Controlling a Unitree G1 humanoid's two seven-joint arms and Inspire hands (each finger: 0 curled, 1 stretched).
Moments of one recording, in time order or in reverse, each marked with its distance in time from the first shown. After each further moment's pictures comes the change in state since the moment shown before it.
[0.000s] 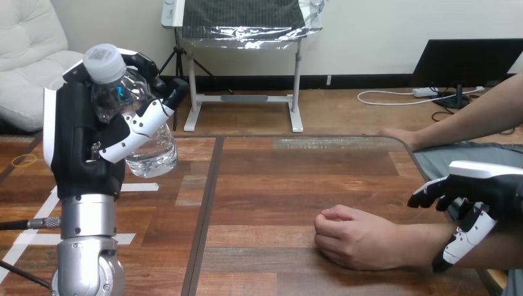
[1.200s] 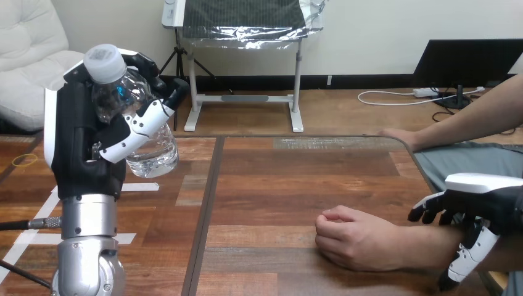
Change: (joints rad) left arm 0.000 -0.003 0.000 0.000 -0.003 0.002 0.000; right arm 0.084 -0.041 0.003 -0.119 -0.025 0.003 0.012
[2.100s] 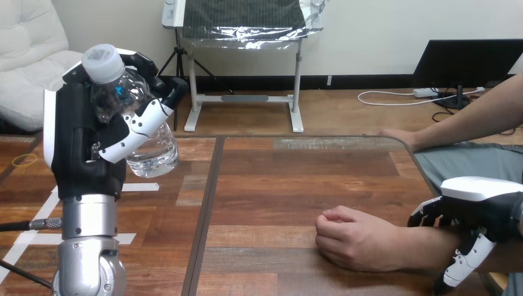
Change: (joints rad) left arm 0.000 -0.006 0.001 0.000 -0.012 0.000 -0.001; right arm 0.038 -0.003 0.021 -0.020 -0.053 -0.050 -0.076
